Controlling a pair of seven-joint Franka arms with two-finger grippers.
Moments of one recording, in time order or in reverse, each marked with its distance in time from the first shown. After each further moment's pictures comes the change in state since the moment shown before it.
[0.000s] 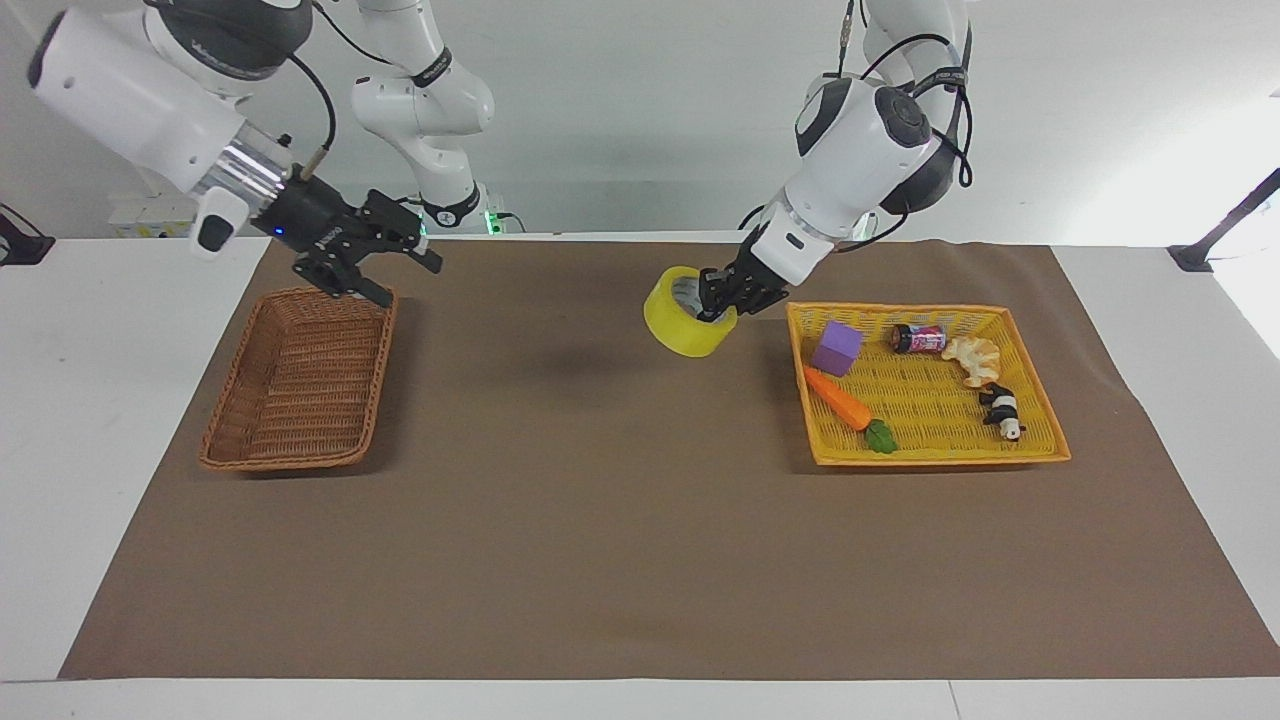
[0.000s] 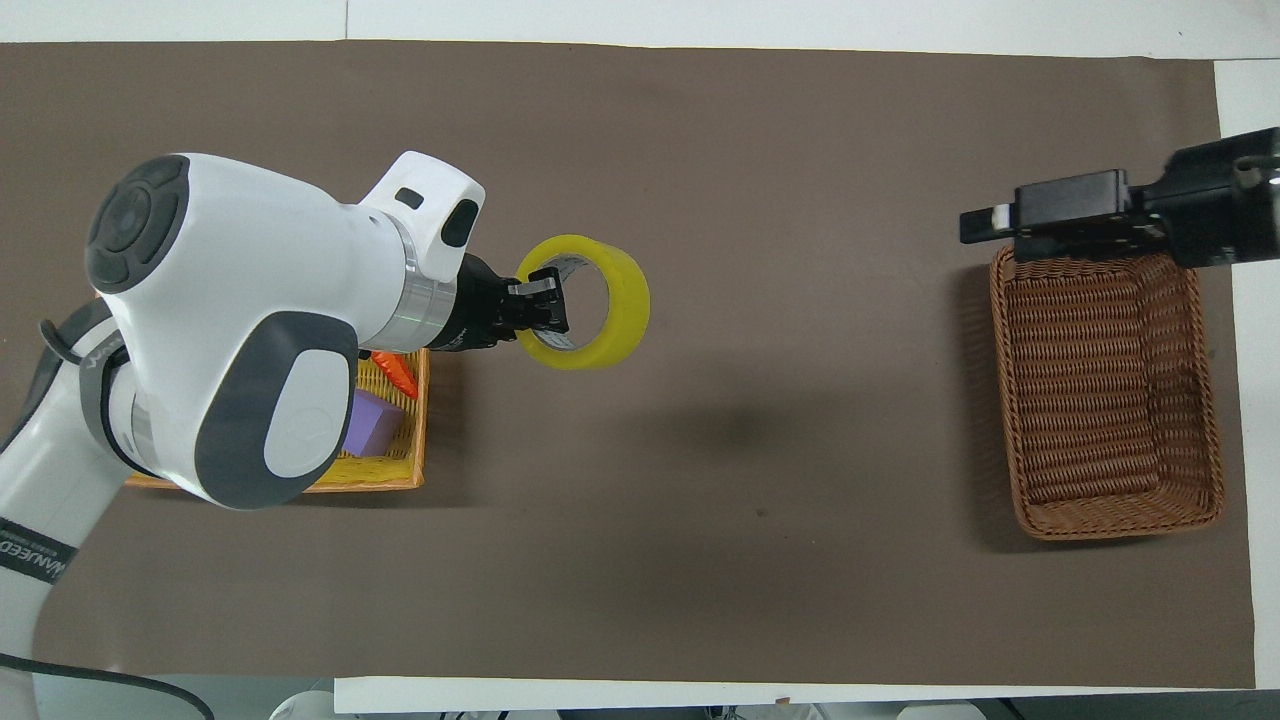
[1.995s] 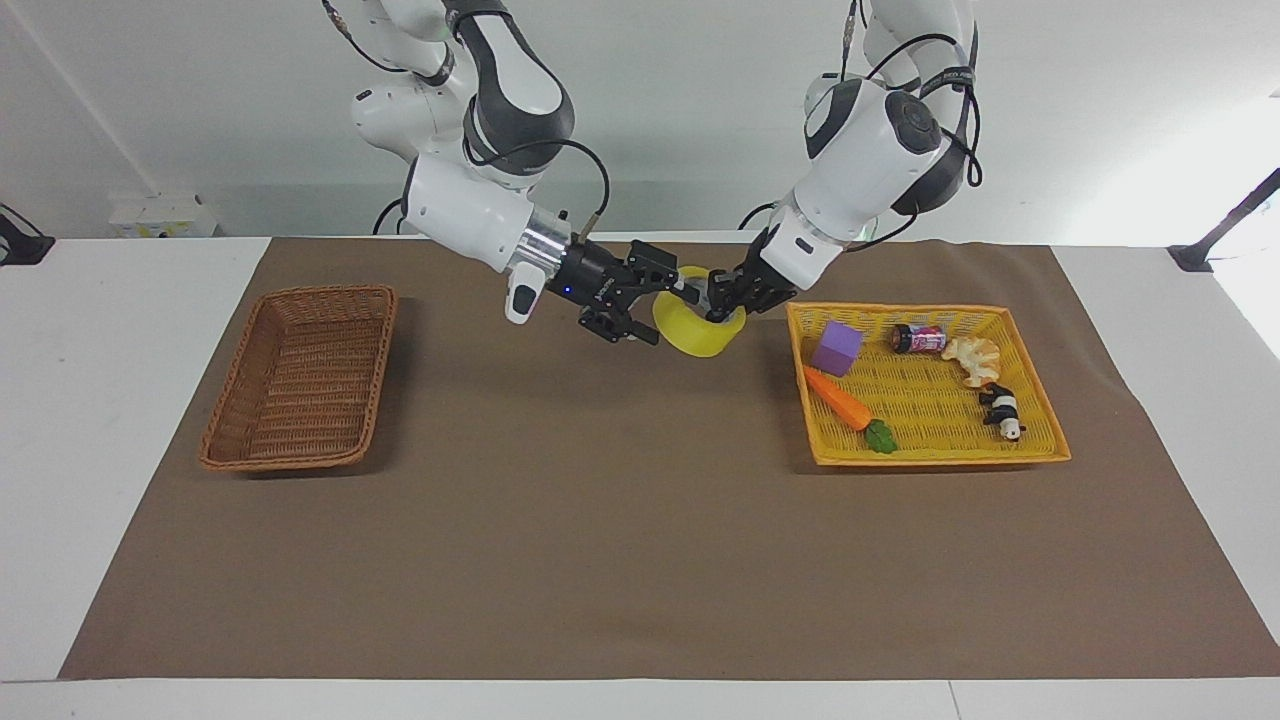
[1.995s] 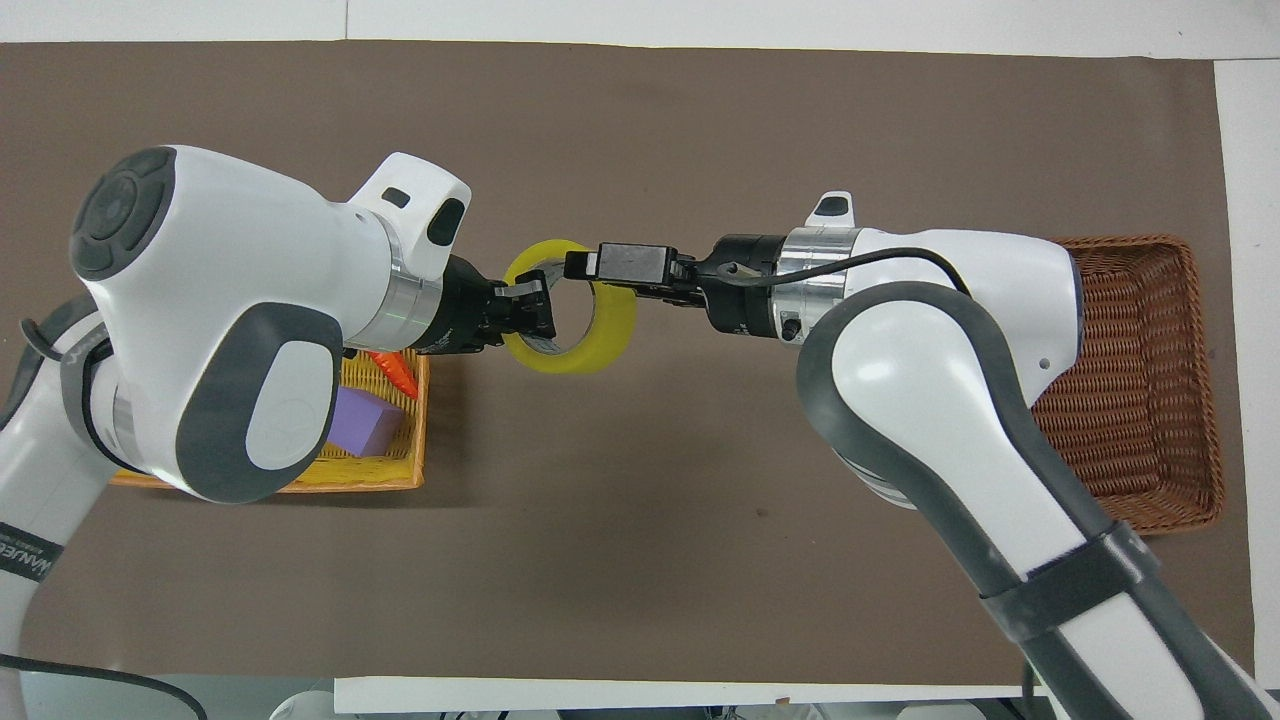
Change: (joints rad) left arm 0.021 -0.003 -0.002 -0.003 0.000 -0.039 0.000; right arm 0.472 0.094 0.006 -0.165 0.441 0.553 -0.152
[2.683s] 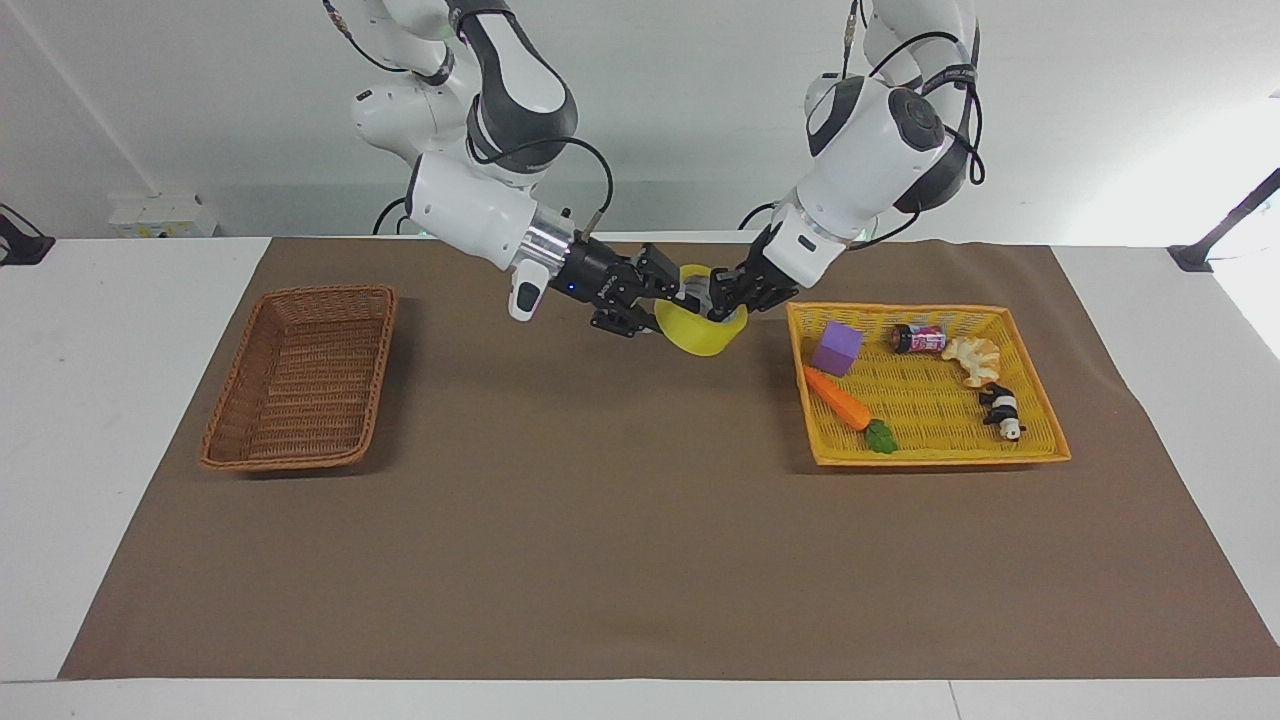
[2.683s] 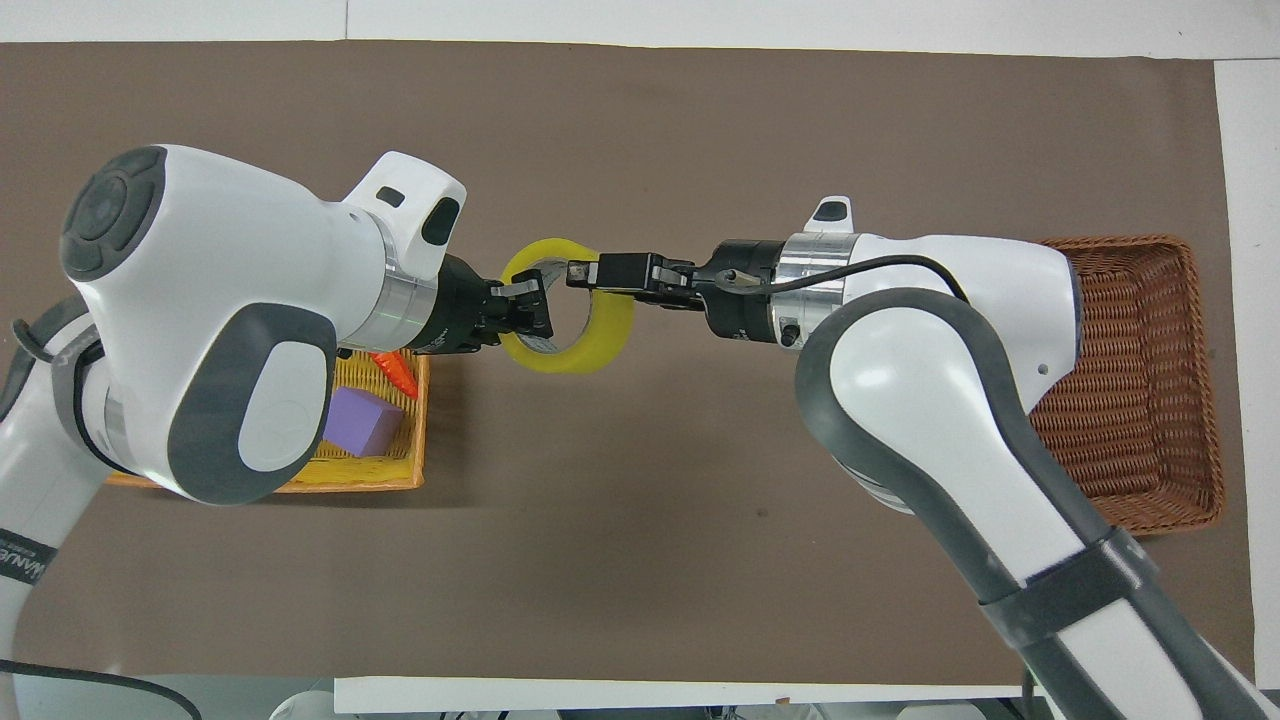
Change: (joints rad) left arm 0.001 -0.006 0.002 -0.001 0.000 -0.003 0.000; right arm 0.004 -0.007 -0.002 -0.012 -0.001 0.004 -0.011
